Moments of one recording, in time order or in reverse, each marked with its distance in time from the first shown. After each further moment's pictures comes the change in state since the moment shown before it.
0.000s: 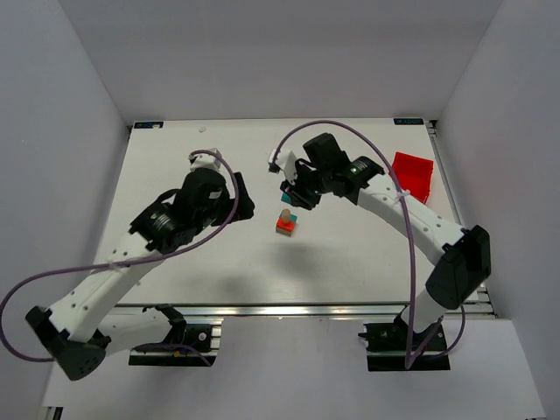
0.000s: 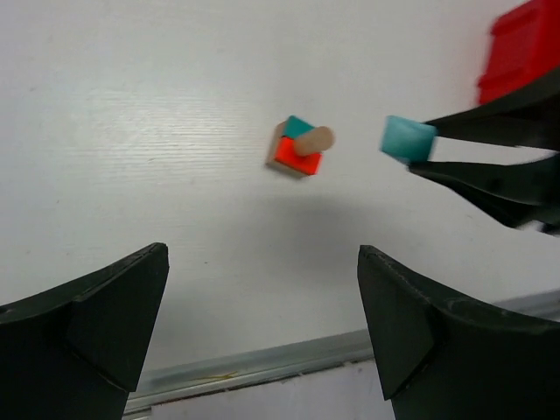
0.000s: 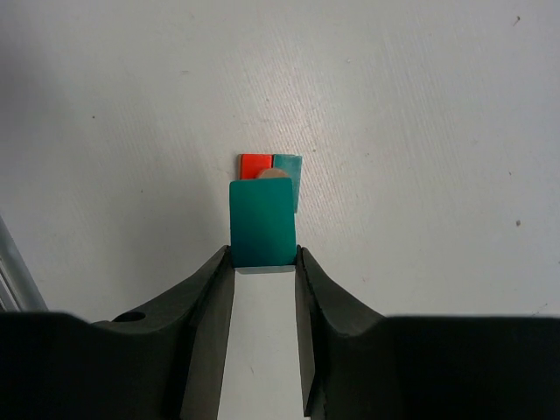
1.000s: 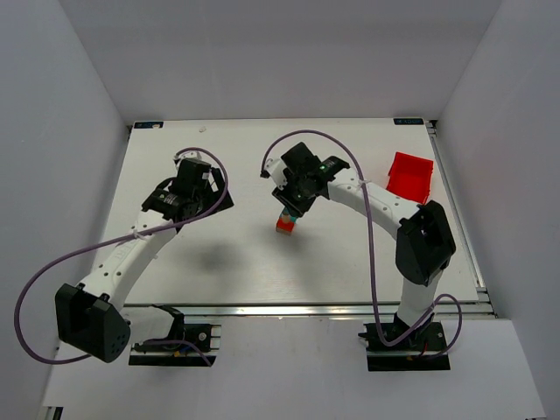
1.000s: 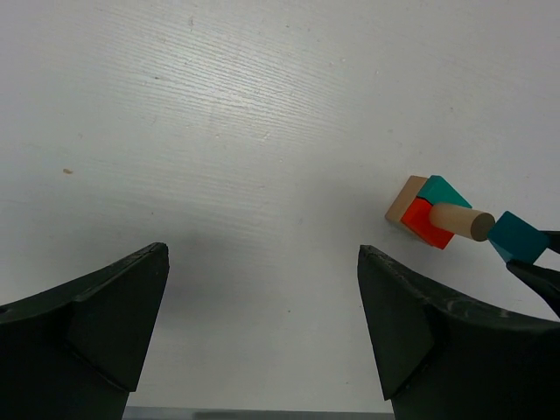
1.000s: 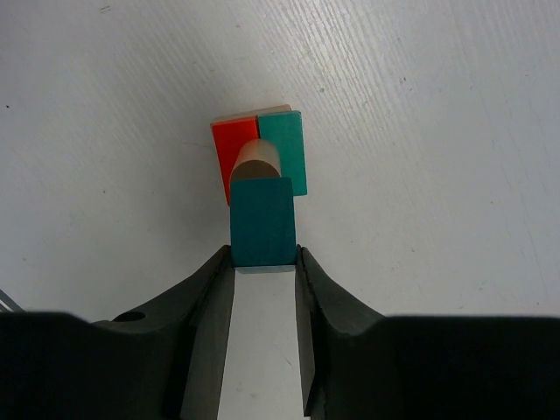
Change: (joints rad) left arm 0.325 0.195 -0.137 0.096 0.056 0.039; right arm 0.024 0.266 0.102 -0.079 0.169 0.184
